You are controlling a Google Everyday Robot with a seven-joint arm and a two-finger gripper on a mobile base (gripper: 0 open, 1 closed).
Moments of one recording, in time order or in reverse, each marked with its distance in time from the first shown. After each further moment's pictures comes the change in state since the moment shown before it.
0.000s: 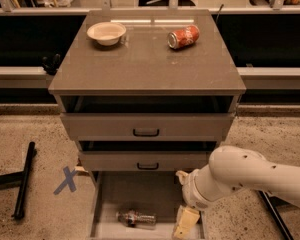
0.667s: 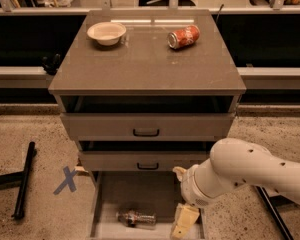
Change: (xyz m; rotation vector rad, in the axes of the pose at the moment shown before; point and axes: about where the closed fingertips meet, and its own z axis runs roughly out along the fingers) arm -0.023 0.009 -0.025 -0.005 -0.015 -0.029
